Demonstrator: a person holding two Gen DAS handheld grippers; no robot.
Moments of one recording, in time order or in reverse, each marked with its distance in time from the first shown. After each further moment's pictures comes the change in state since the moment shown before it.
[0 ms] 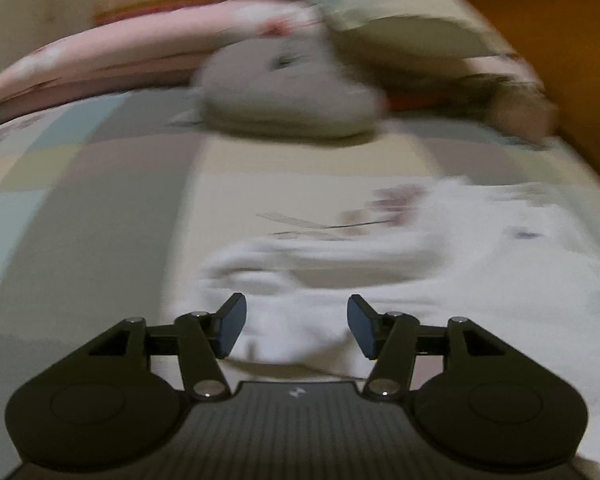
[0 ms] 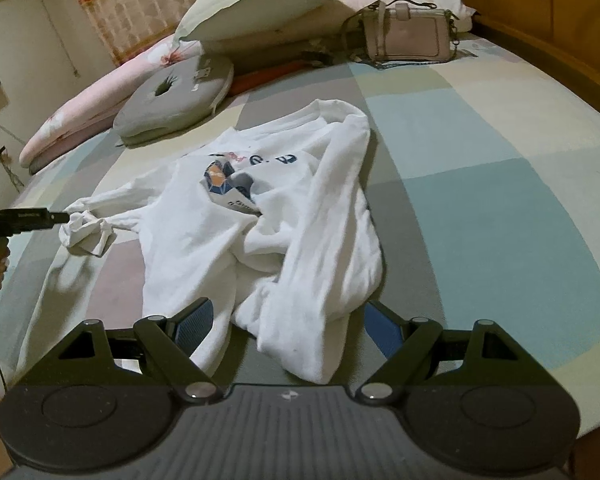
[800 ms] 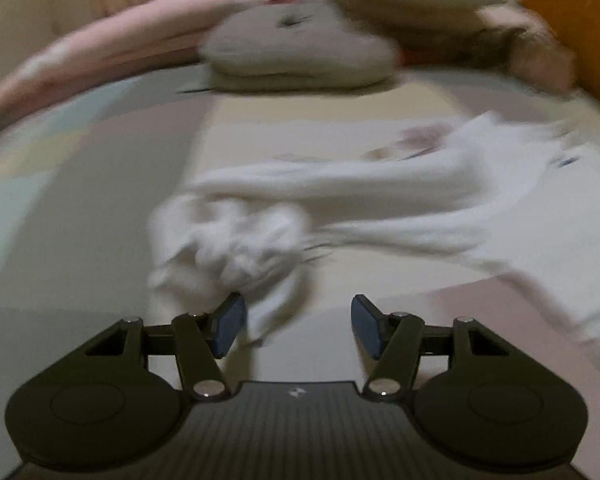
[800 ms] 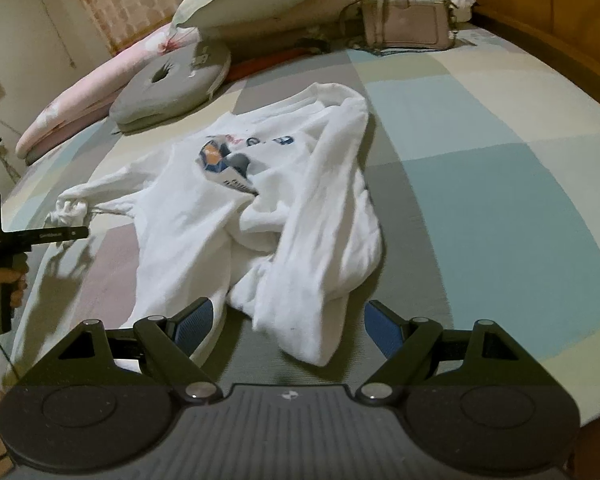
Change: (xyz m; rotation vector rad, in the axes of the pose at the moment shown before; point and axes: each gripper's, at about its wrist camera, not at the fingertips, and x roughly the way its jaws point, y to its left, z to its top) left arm 0.041 0.018 -0.045 0.070 0.064 0.254; right arm 0.005 0.000 -0.010 -0.006 0.032 -0.006
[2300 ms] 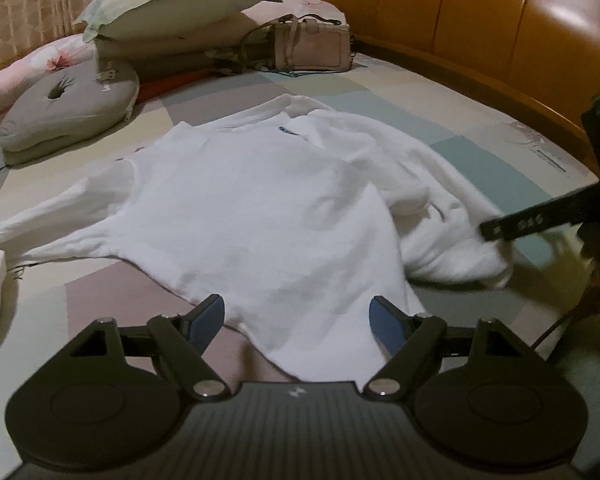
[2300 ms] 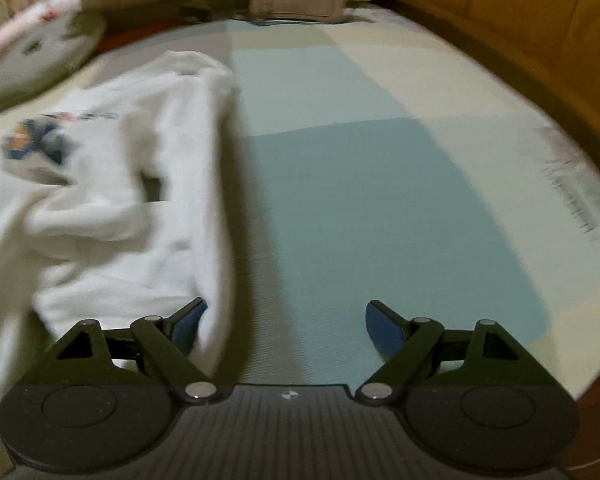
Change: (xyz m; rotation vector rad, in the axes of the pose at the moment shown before) left arm -0.110 -0.203 -0.038 0.268 -0.096 -0.430; right arm 0.049 -0.072 0.021 0.025 0.070 -0.424
